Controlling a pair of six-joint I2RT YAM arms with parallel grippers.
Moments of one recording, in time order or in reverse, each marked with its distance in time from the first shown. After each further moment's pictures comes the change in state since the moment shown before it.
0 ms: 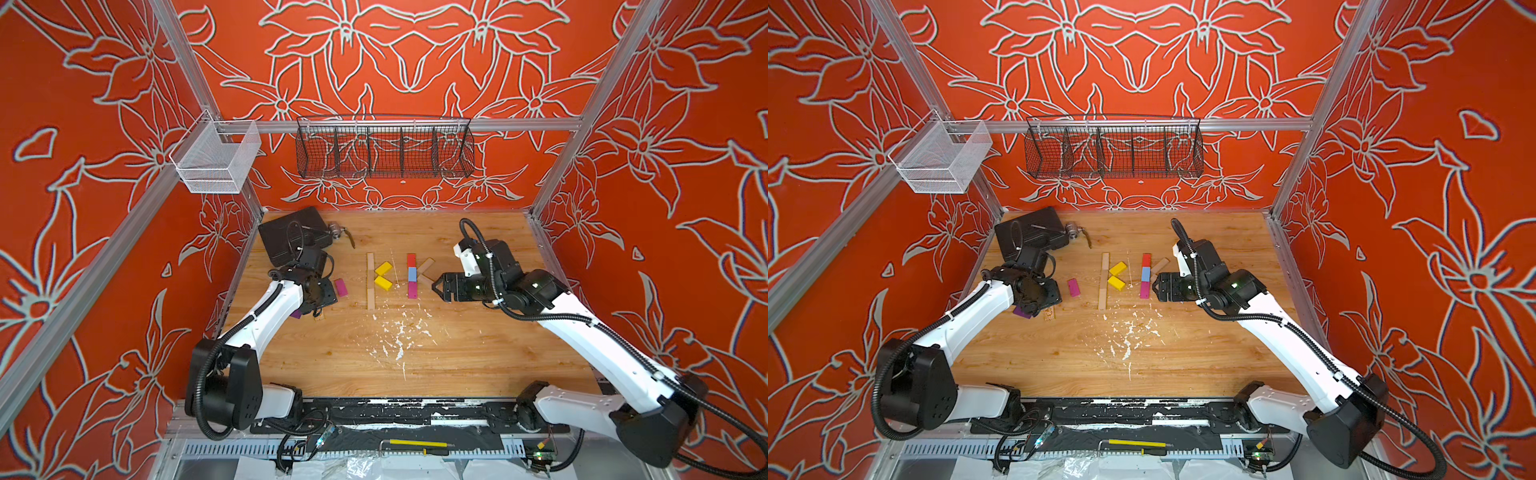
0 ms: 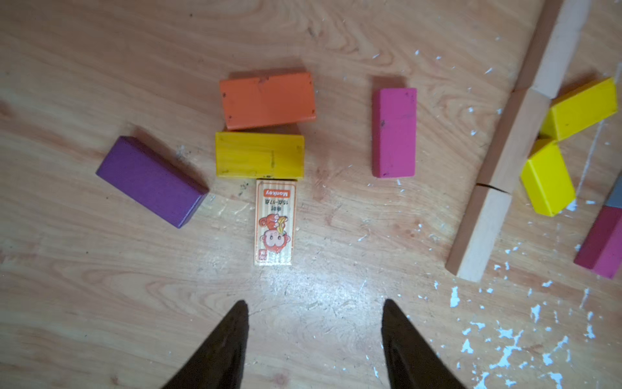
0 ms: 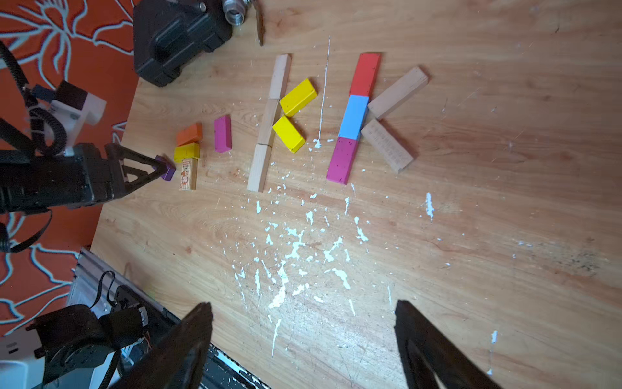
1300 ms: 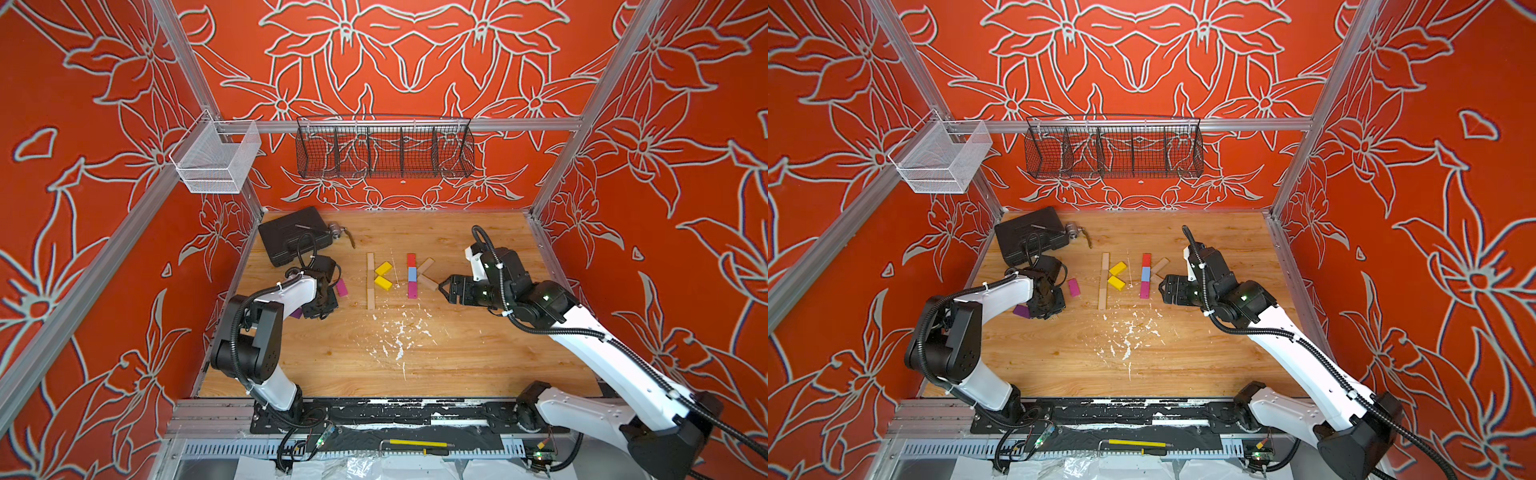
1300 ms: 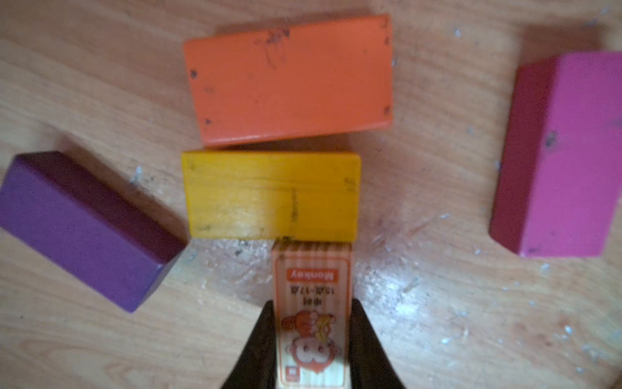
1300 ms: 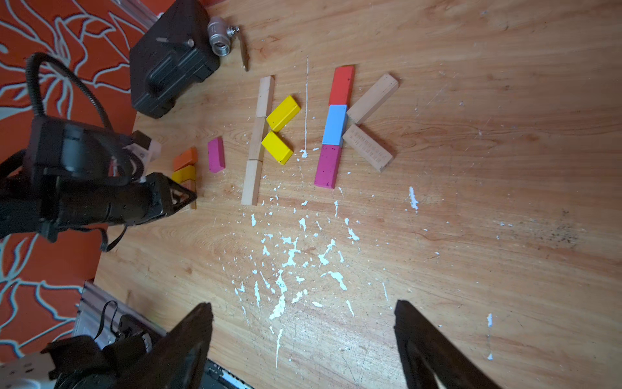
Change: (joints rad) left arm 0.000 0.215 -0.038 0.138 -0.068 -0.001; right arm 0.002 -0.119 -0.096 0.045 0.111 0.094
